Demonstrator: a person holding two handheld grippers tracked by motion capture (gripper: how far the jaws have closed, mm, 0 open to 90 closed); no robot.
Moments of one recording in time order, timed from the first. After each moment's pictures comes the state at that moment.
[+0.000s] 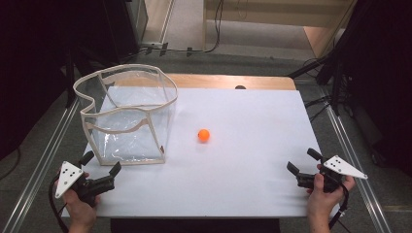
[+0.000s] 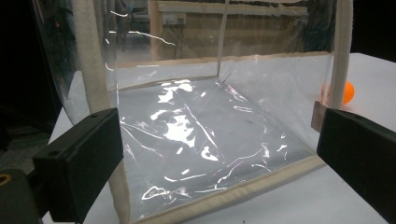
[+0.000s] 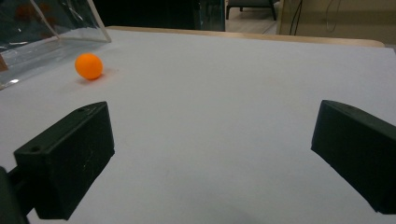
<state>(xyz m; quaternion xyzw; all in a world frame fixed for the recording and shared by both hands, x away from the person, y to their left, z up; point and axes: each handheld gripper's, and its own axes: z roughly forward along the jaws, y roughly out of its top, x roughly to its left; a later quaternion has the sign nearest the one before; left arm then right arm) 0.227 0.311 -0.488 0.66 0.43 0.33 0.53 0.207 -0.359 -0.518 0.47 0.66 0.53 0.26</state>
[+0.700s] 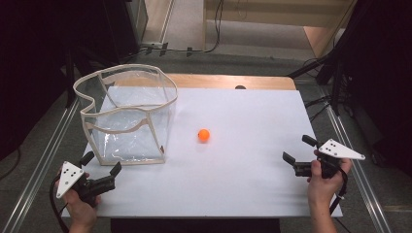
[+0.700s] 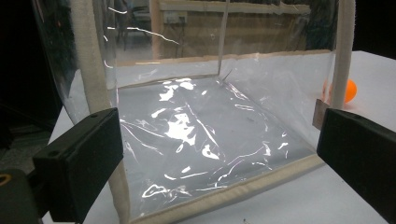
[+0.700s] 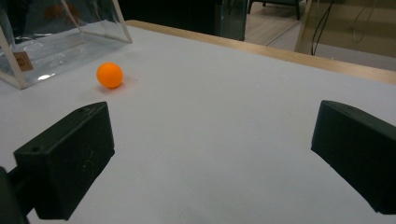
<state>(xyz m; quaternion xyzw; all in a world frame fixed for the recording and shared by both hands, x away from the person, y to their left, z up) 0.227 0.309 -0.489 0.66 0.43 0.33 0.53 0.236 -0.344 -0.472 0.41 0.71 0.52 0.25</state>
